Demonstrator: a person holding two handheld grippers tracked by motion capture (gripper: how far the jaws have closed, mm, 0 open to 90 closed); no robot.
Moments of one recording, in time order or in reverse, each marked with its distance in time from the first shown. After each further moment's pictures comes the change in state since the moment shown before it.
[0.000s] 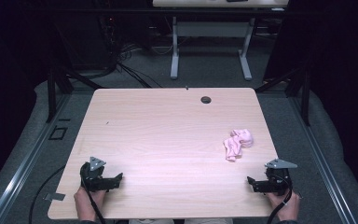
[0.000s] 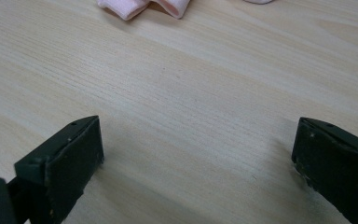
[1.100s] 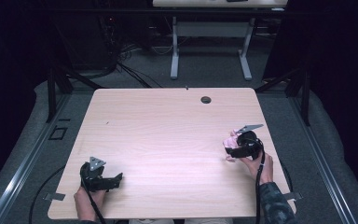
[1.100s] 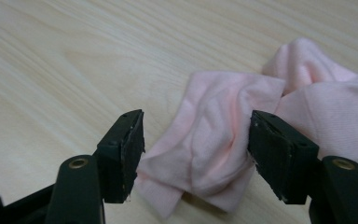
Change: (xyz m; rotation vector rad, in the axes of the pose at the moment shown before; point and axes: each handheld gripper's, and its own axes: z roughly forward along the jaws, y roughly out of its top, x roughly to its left) left arm 0.000 0.000 0.000 -0.001 0.002 -0.005; right arm 0.022 0.121 0.061 0.112 0.091 -0.103
